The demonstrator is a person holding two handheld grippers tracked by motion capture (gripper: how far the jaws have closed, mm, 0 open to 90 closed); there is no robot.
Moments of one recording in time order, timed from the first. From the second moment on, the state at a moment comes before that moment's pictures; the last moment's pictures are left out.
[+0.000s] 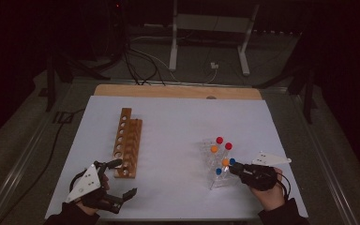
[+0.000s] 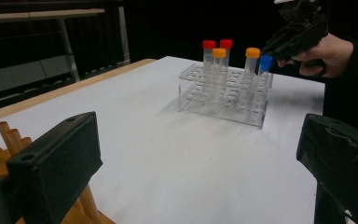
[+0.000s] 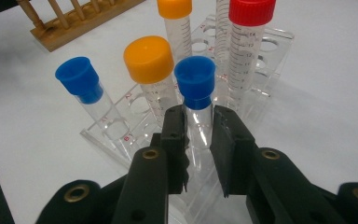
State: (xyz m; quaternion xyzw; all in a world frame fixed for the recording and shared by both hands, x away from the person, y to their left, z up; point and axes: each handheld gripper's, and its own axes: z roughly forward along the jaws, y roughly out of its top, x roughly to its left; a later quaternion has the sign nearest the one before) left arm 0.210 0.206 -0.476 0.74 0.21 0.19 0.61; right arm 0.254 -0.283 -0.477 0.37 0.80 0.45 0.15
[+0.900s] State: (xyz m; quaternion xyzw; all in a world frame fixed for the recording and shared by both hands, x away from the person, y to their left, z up) left arm 0.209 0.203 -0.468 0.75 0.21 0.17 0.60; right arm 0.242 -0.291 -0.435 0.35 0.78 0.47 0.20
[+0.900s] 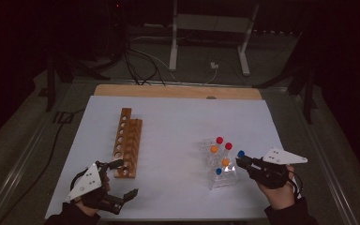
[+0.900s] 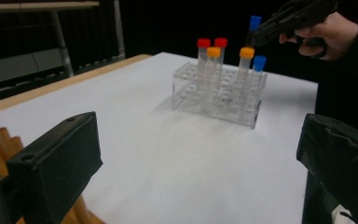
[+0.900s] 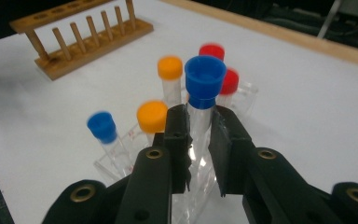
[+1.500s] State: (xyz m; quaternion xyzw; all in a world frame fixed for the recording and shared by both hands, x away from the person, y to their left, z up) left arm 0.213 0.184 -0.440 0.76 0.19 0.14 0.60; right arm 0.246 -0.270 -0.376 0.30 0.77 0.51 0.22
